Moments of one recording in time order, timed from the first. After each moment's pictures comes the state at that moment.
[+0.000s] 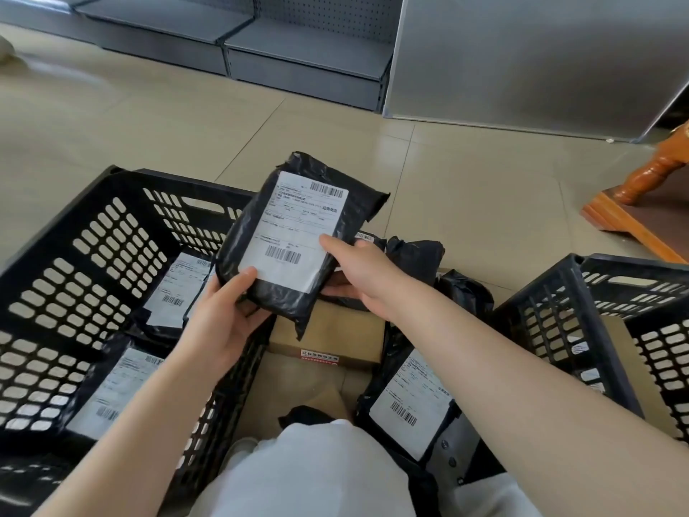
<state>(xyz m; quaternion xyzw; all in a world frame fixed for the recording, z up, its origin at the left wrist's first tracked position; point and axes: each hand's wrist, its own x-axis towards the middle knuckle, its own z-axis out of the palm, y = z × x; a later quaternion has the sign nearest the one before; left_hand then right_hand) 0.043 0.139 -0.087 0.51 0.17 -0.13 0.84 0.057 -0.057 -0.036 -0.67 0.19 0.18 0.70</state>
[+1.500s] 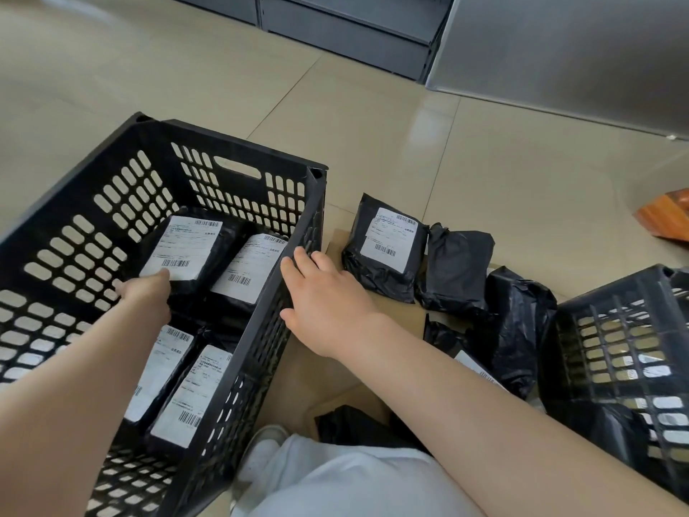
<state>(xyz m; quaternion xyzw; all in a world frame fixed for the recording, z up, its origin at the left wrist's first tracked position) 0.167 0.358 -0.287 0.67 0.51 -0.02 0.54 0.051 0.050 -0.084 -0.97 -0.19 0.17 0.03</state>
